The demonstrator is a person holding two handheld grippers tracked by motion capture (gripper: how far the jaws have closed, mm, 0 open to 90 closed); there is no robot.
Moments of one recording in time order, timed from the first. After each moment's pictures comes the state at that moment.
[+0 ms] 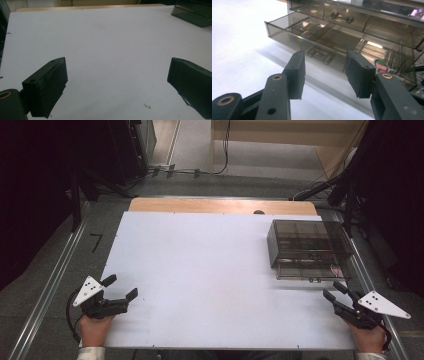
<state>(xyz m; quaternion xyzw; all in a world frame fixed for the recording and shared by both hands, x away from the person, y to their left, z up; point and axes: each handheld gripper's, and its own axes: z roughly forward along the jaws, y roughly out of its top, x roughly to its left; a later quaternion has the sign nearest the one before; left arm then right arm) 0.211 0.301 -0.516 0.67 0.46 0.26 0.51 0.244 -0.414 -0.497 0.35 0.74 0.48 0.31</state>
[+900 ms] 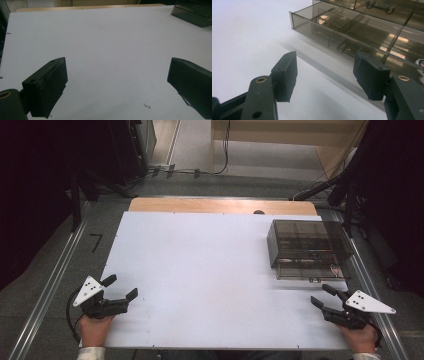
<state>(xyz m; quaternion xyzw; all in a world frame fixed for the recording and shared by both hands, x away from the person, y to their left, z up) 0.211 0.301 -0.516 0.68 0.46 0.26 0.51 0.248 -0.395 -0.506 0.32 0.78 0.48 0.25</state>
